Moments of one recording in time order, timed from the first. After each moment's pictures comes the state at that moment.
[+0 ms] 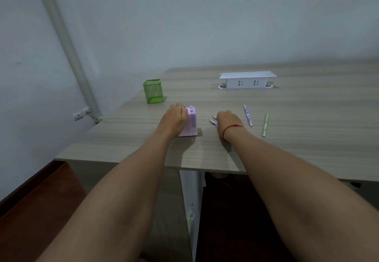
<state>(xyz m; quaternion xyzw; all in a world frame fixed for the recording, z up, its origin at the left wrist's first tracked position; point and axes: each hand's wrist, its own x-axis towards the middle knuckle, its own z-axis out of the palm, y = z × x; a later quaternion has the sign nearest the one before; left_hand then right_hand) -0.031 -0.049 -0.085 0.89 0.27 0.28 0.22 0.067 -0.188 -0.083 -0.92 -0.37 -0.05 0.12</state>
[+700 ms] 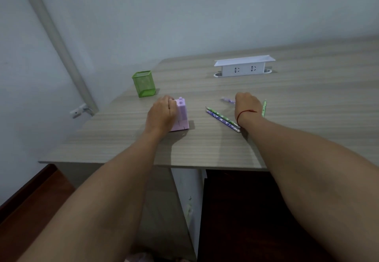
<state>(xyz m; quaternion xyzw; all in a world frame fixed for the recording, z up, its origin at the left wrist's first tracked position) -0.023 -0.049 -0.098 0.87 0.27 0.38 0.16 0.136 -0.210 -0.093 -0.94 -0.26 -0.11 0.17</state>
